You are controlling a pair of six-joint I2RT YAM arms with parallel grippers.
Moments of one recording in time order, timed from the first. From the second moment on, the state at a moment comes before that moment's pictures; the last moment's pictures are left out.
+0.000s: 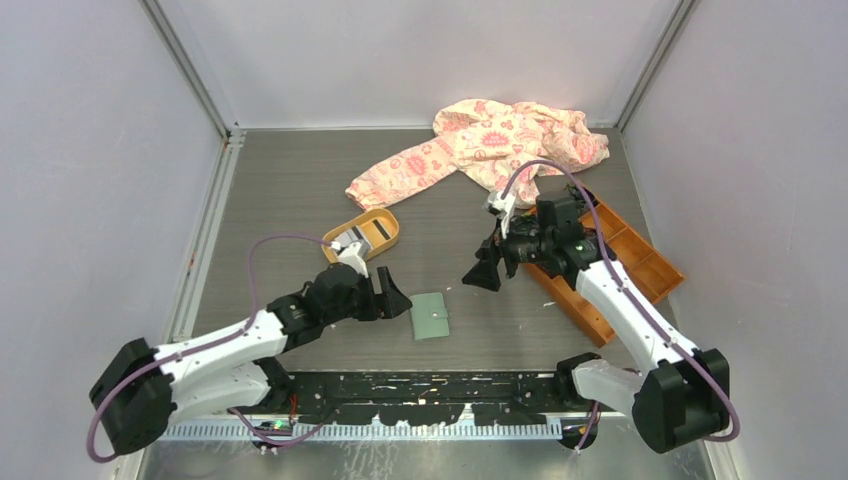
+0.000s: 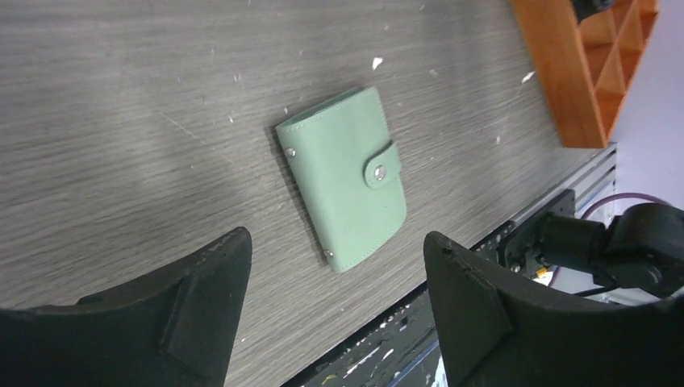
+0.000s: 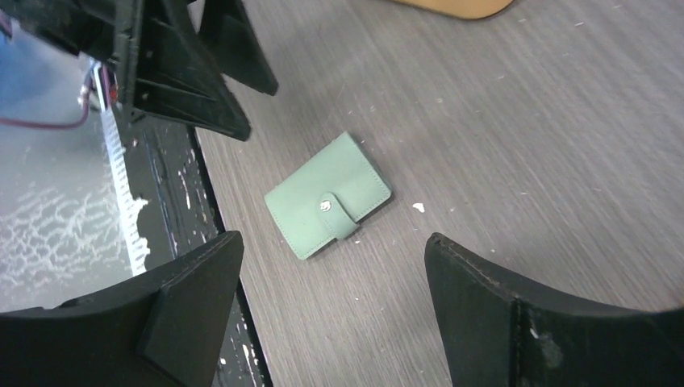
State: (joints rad) left arm -0.85 0.96 0.45 -0.05 -0.02 -0.85; right arm 0.27 1.09 0.82 -0.43 -0.90 -0.20
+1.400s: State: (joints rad) left arm -0.93 1.43 0.51 0.18 -0.04 -1.05; right arm 0.78 1.35 0.69 -0.44 -0.53 -0.92
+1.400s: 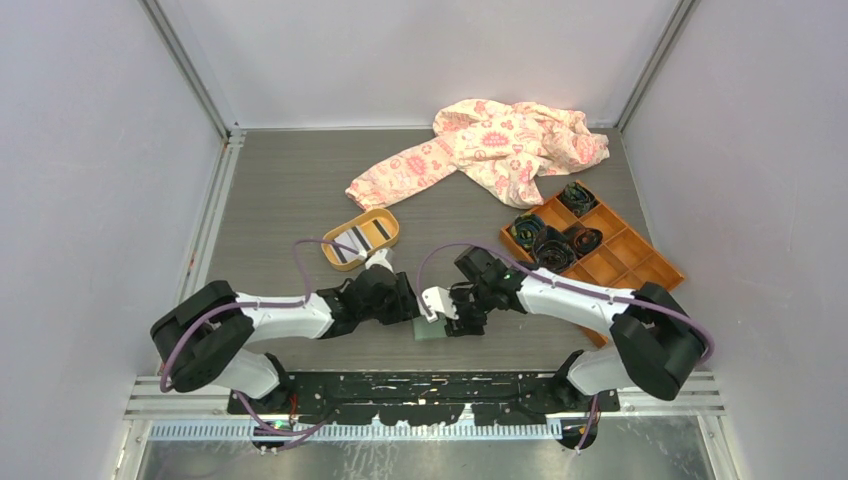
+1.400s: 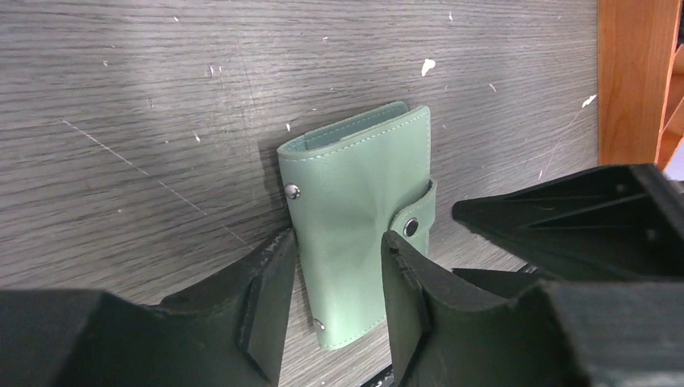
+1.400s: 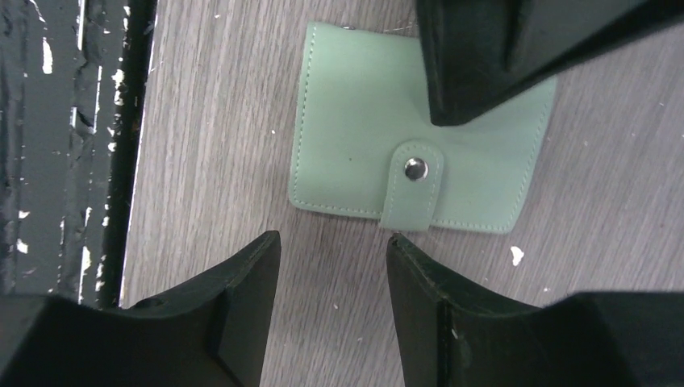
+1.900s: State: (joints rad) left arm -0.92 1.52 0.49 0.37 -0.02 -1.06; right arm 0.85 1.41 0.69 -0.44 -0.43 -0.91
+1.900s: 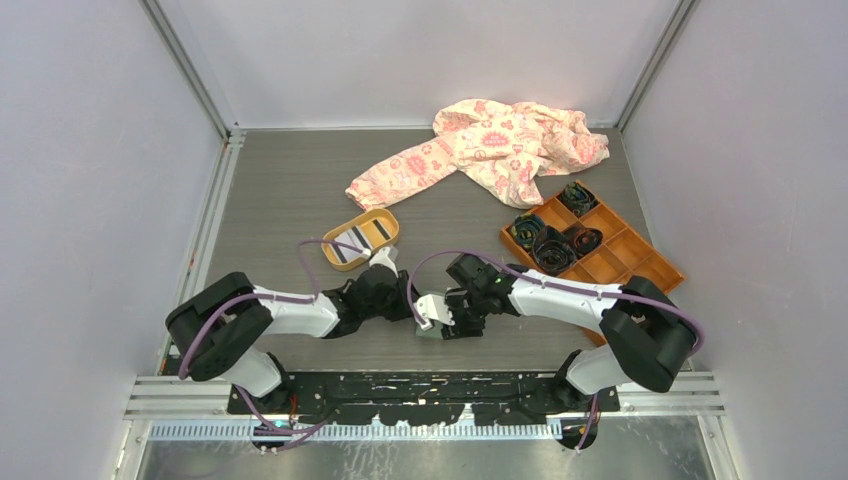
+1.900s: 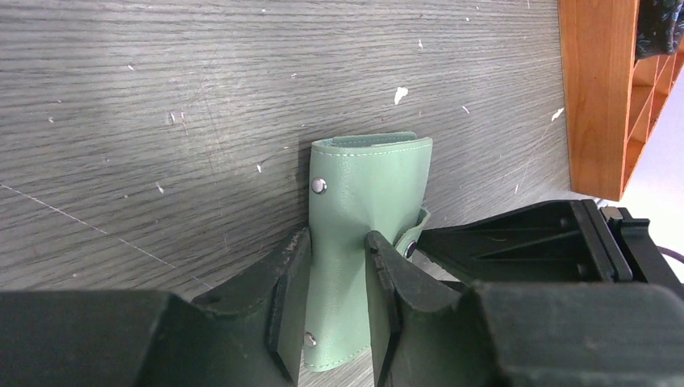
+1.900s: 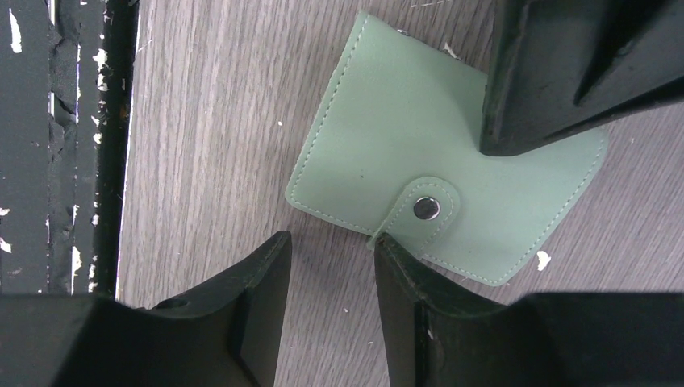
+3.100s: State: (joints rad) left arm -1.10 1.36 0.34 0.43 -0.24 -1.13; right arm 0.85 1.43 0.73 -0.38 -0.50 -0.76
